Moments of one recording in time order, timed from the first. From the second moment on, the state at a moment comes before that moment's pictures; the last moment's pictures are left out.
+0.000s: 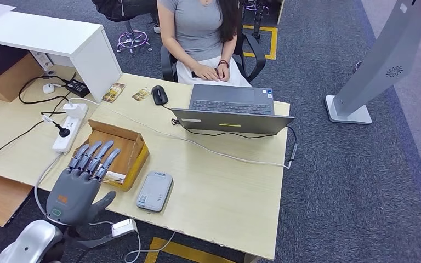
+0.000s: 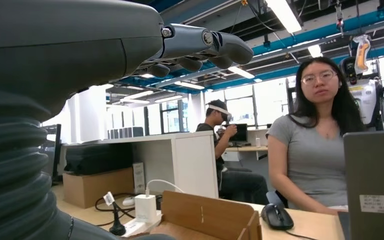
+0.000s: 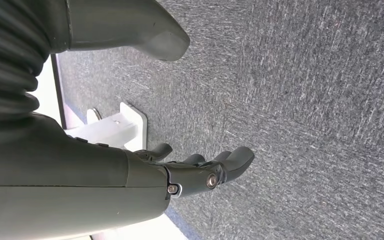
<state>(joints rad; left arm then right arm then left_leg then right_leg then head) 0.17 0.43 -0.16 -1.94 -1.30 0.27 0.09 0.05 0.00 -0.23 -0.16 0.60 -0.19 0.11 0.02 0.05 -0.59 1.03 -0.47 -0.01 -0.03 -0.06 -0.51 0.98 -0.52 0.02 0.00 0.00</state>
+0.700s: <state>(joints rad) 0.25 0.40 -0.01 -1.87 -1.30 0.30 0.09 0.05 0.00 -0.23 -0.16 0.61 -0.20 0.10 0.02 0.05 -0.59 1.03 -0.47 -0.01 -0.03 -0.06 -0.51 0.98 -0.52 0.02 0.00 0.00</state>
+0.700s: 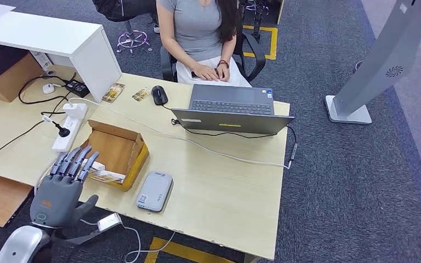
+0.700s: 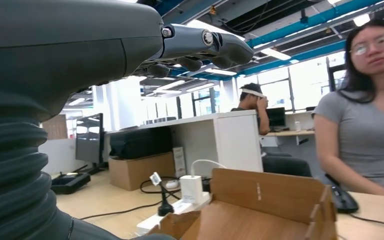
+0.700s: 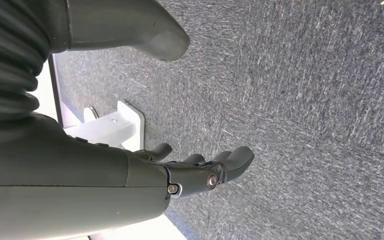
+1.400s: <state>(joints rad) 0.24 0.36 0.10 -1.75 -1.30 0.27 0.06 0.05 0.00 -0.23 -0.16 0.62 -0.18 0.10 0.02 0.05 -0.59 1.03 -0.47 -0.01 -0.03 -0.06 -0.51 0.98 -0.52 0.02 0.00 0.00</state>
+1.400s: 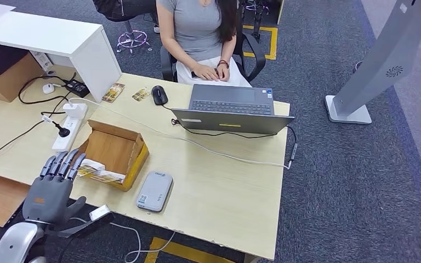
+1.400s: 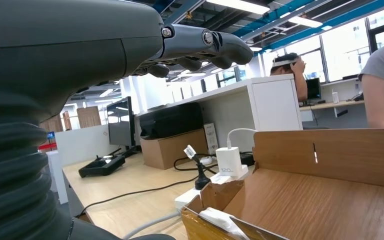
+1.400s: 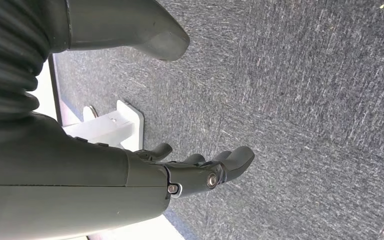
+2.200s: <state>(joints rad) 0.13 0.32 0.05 -1.65 -1.31 0.19 0.09 0.04 0.00 -0.23 -0.16 0.63 -0.17 0.11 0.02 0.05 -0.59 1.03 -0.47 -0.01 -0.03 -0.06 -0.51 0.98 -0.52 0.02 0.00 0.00</state>
